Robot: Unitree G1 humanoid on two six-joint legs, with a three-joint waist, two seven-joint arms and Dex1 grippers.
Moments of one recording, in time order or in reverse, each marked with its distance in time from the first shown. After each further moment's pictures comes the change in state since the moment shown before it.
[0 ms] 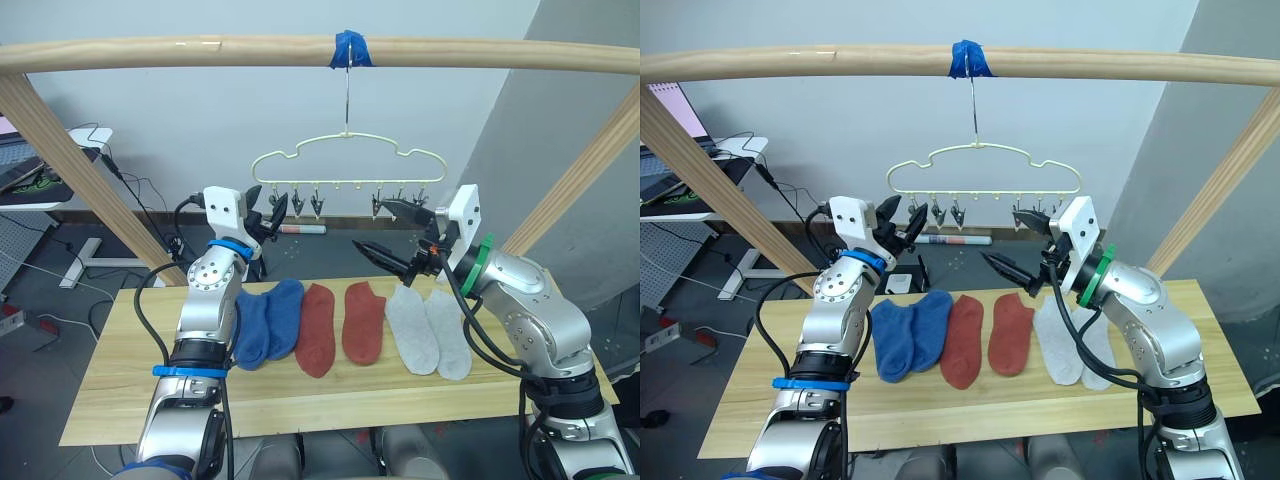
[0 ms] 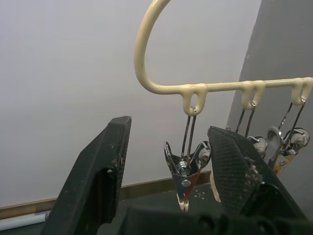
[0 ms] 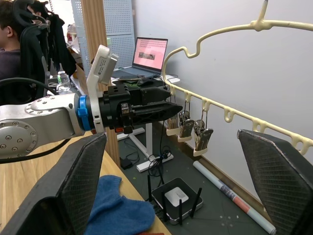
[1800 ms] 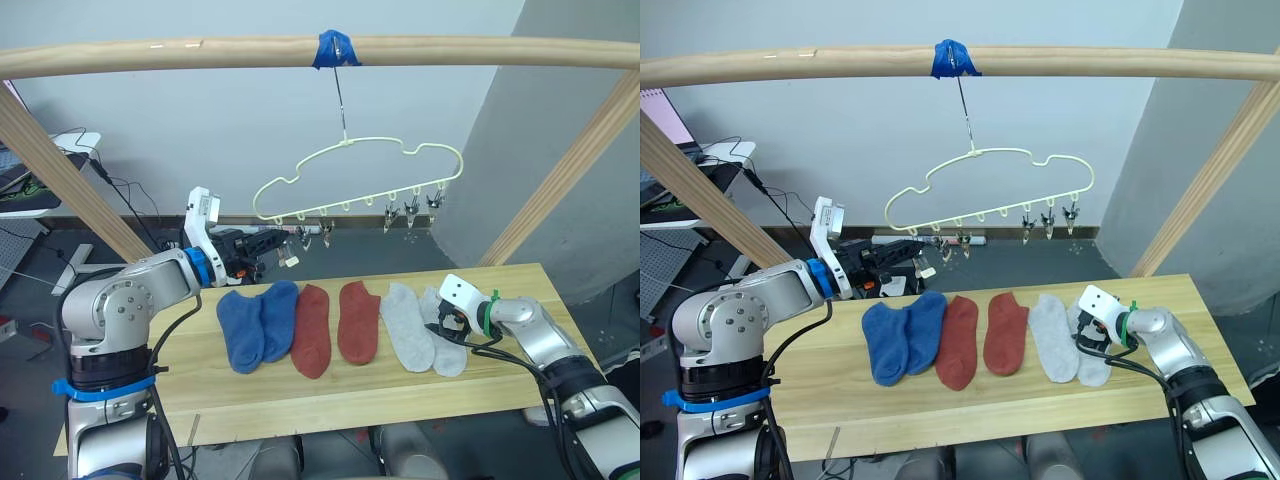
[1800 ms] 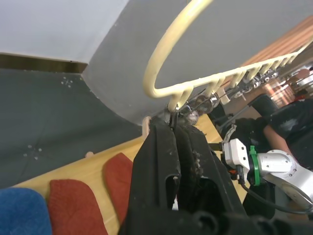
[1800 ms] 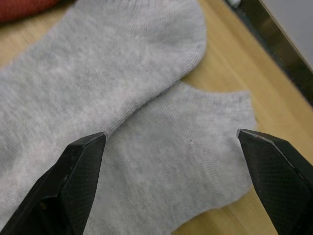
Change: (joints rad) left arm 0.067 0.258 0.193 -0.482 -0.667 1.151 -0.174; right arm -0.051 -0.194 0.252 0.967 -0.592 -0.394 0.142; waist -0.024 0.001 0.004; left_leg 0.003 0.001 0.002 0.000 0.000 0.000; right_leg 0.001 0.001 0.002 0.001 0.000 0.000
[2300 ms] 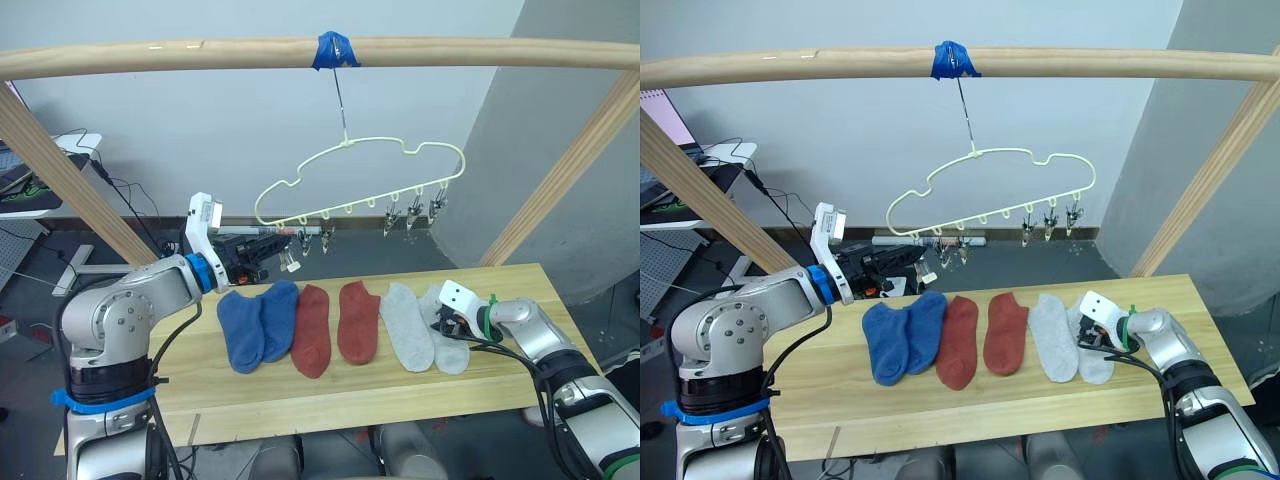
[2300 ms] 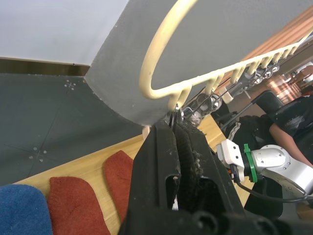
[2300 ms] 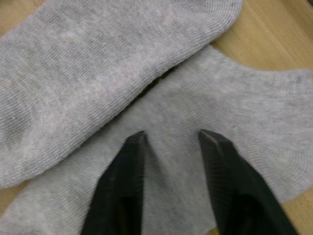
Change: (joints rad) left arm 0.042 -0.007 -0.005 -0.062 -0.012 -0.010 0.020; right arm -0.032 0.022 -0.002 0.124 -0.030 -0.032 0.082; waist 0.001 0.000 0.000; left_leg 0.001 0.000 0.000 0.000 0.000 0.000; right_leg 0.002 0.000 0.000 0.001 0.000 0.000
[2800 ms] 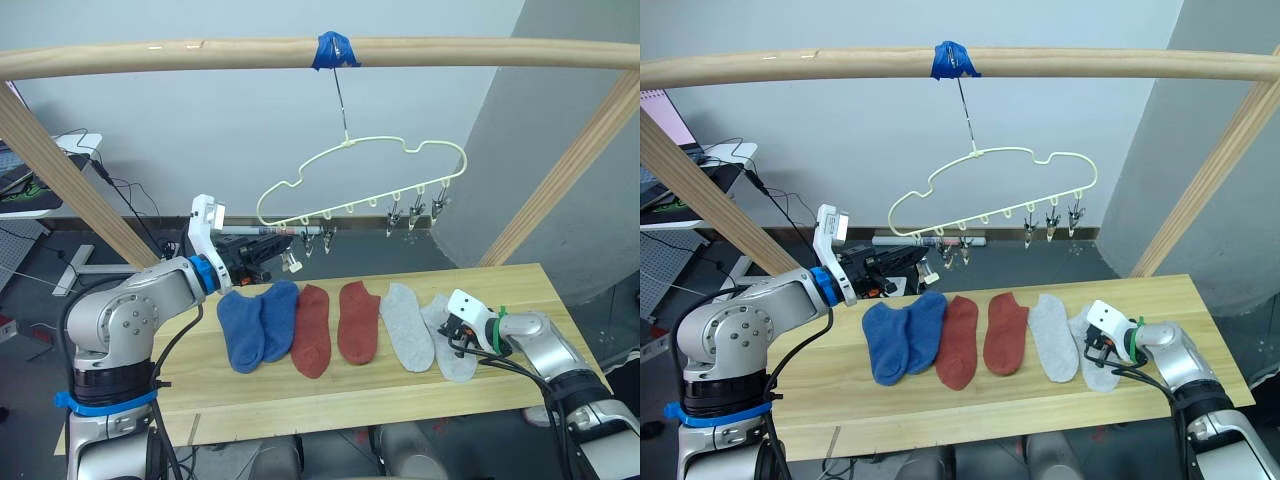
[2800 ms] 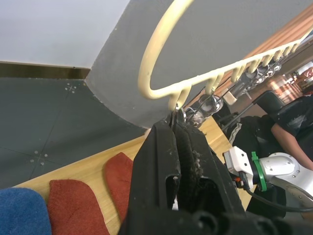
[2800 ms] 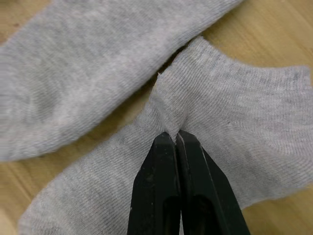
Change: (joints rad) left arm 0.012 -0.002 -0.025 -0.002 0.004 -0.044 0.000; right arm 0.159 -0.046 -0.067 -0.240 0.038 0.112 0.045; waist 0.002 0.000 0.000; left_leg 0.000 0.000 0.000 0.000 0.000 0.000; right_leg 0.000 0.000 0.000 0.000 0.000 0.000
